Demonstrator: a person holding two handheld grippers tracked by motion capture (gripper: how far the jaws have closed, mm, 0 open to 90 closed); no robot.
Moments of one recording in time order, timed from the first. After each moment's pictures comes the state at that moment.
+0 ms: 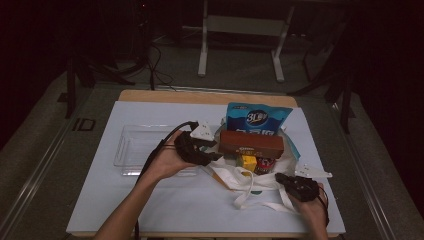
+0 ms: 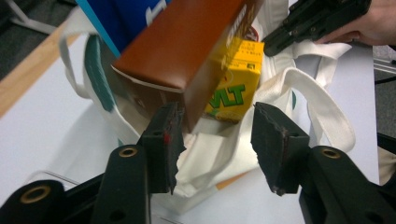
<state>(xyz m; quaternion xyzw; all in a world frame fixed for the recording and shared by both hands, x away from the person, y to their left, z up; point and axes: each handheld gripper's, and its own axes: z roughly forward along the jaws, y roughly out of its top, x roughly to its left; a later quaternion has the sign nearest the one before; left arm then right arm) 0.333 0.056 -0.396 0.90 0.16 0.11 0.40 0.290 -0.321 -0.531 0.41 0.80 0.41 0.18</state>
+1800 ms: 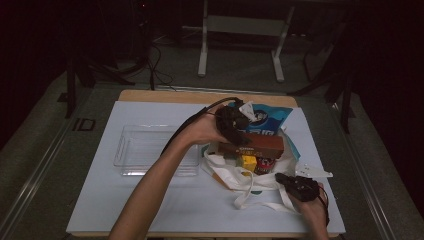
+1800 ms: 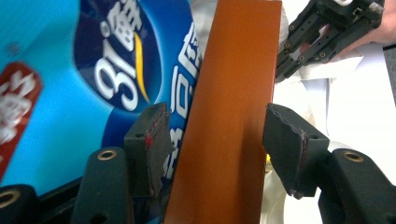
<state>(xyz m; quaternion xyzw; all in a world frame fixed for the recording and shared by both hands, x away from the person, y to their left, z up) 0.394 -0.038 -0.356 0.94 0.04 0.09 0.33 0.290 -0.322 -0.532 0.41 0.79 0.42 0.17</state>
